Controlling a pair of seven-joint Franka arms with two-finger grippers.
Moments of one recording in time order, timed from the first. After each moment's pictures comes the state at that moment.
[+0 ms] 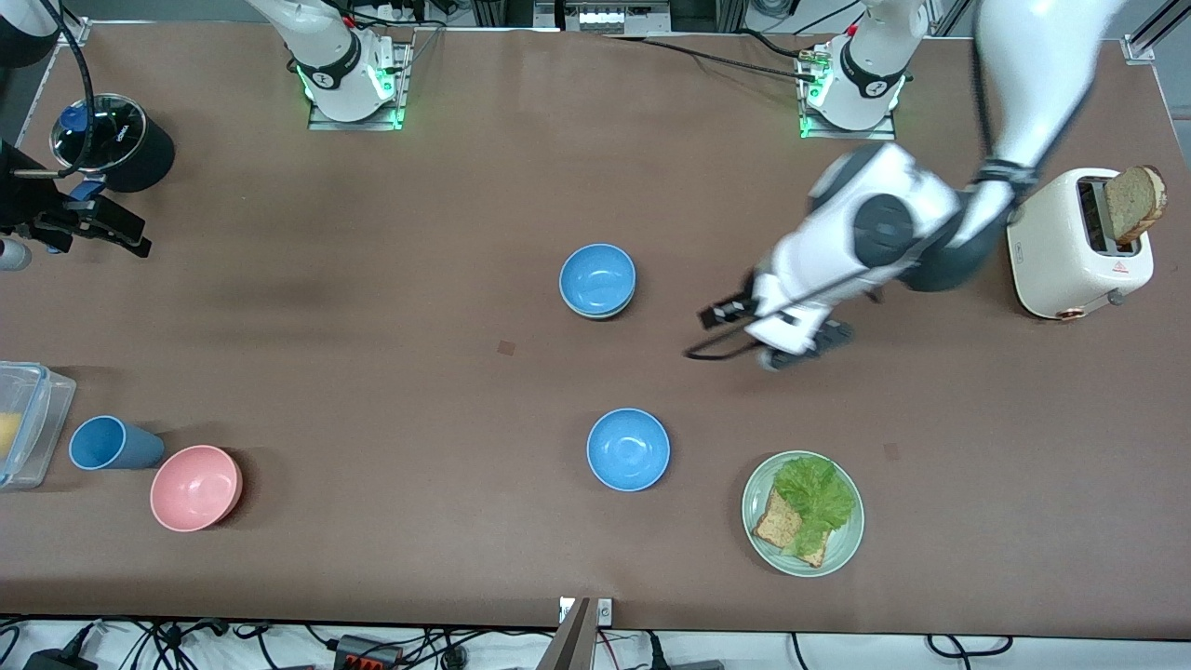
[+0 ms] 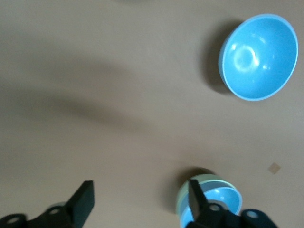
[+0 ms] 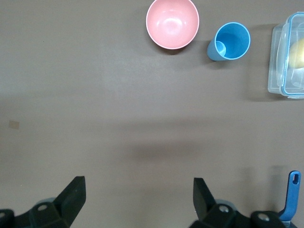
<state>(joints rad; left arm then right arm) 0.45 0.55 -0.98 -1.70 0.22 1.99 -0.91 -0.06 -0.01 0.00 -1.72 -0.03 1.72 -0.01</state>
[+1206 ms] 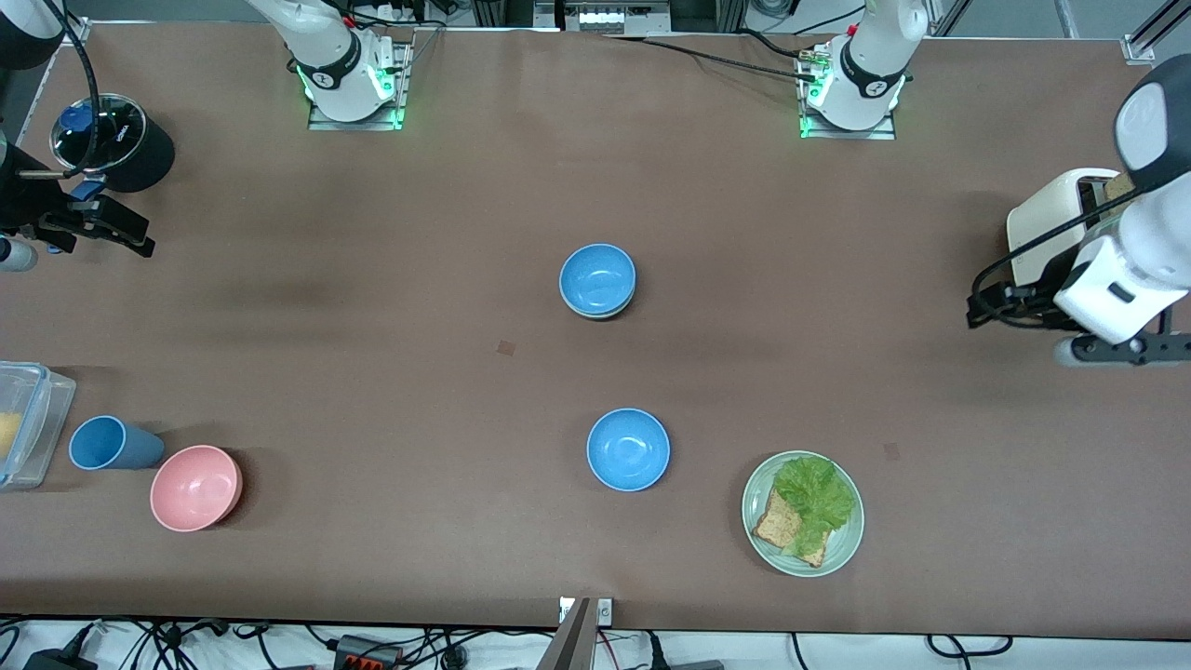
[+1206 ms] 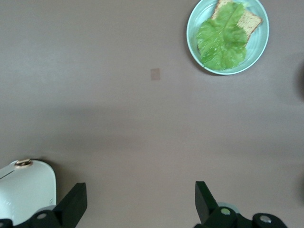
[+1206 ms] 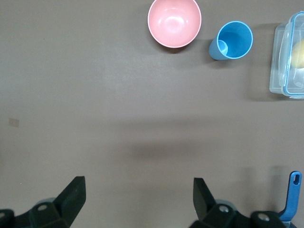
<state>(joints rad) 0.07 0.17 -0.08 -1.62 0.02 1.74 -0.07 -0.06 -0.01 0.00 -1.72 -0.03 1.72 -0.02</state>
